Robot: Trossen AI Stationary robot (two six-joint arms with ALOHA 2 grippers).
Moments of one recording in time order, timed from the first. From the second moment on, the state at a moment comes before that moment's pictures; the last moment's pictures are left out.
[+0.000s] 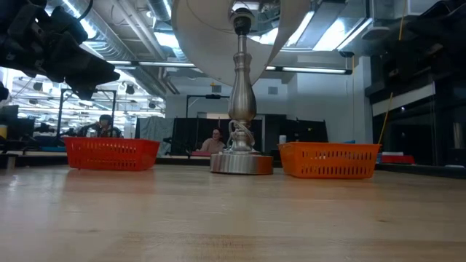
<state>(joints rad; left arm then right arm) 0.01 0.04 0.07 -0.16 -0.08 -0.28 -0.01 0.00 0.02 0.09 -0.30 0.26</state>
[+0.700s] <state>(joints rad) 0.01 0.04 0.07 -0.16 -0.08 -0.28 -0.01 0.00 0.02 0.08 -0.30 0.26</state>
